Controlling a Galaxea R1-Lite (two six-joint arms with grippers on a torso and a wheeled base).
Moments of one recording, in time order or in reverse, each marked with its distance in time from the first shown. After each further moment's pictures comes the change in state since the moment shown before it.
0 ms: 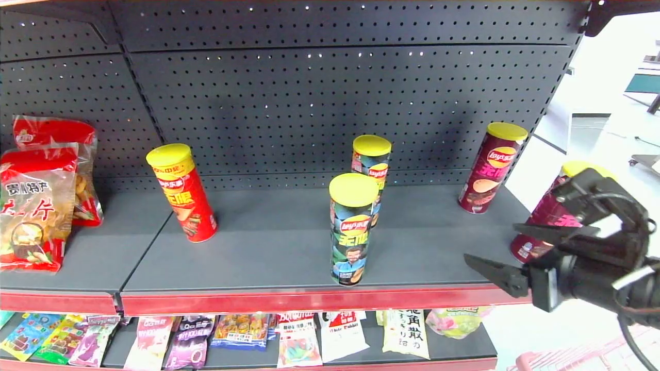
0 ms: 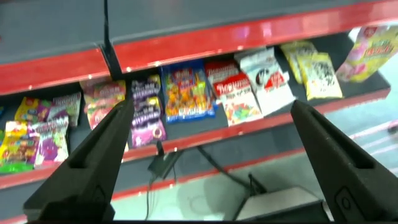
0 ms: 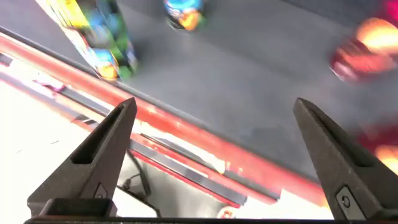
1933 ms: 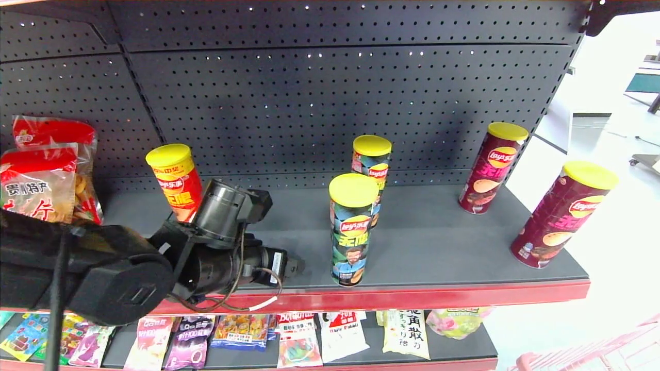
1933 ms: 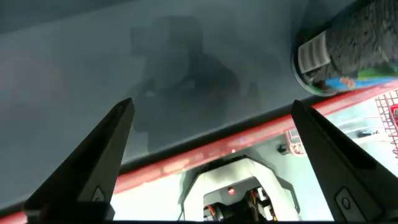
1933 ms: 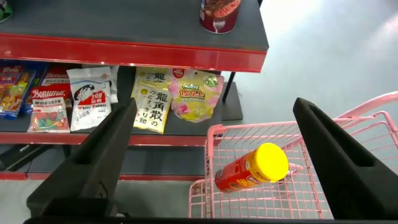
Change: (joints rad) left arm -0.393 1.535 -0.731 -0.416 0.135 -0.273; right arm -0.361 -0.996 0.263 0.596 -0.083 0.006
